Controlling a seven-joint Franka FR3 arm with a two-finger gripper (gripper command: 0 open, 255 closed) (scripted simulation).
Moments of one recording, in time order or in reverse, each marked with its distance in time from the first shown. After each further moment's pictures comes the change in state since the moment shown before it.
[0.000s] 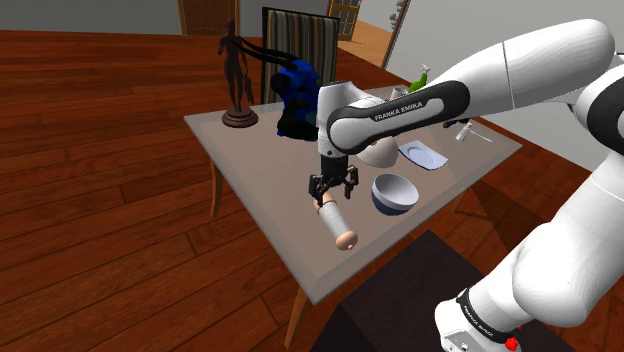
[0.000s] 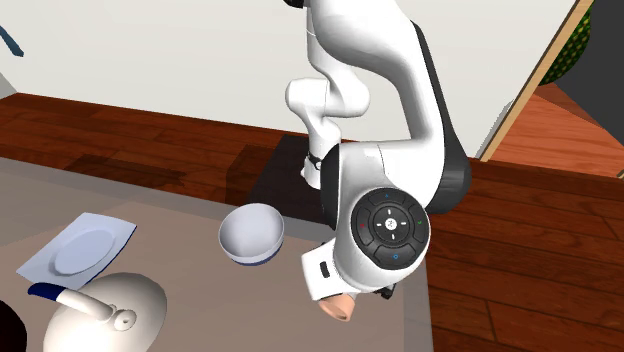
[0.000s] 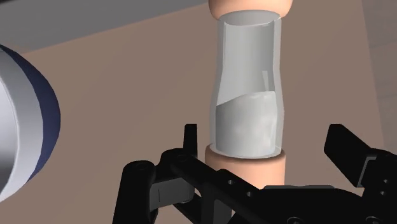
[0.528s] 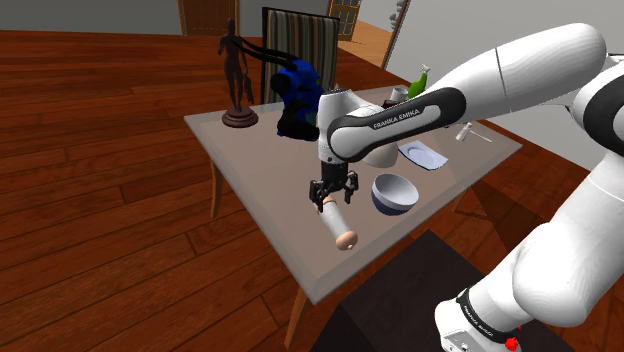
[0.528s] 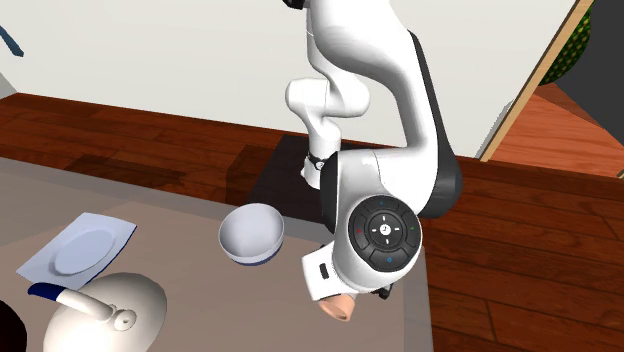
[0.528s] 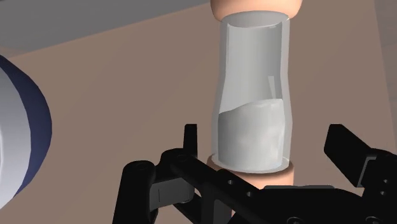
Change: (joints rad) arm 0.001 0.011 0.000 -0.036 -0.002 0.047 0.001
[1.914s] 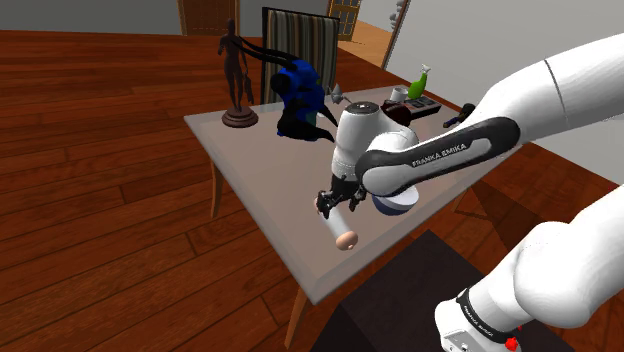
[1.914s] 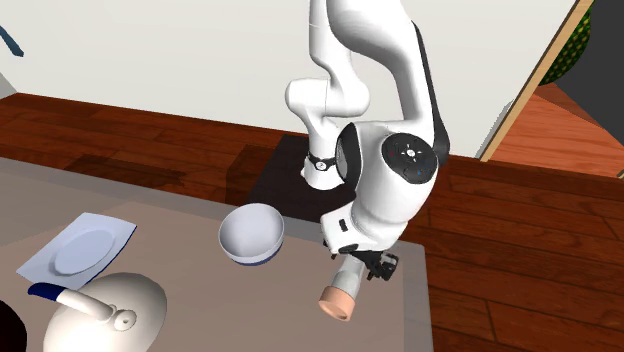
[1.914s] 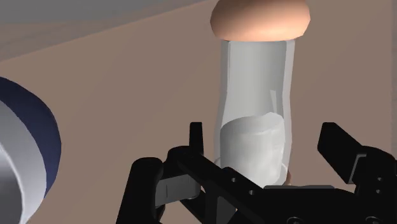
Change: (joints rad) arm 0.029 -0.211 0.047 -0.285 -0.093 0.286 0.156
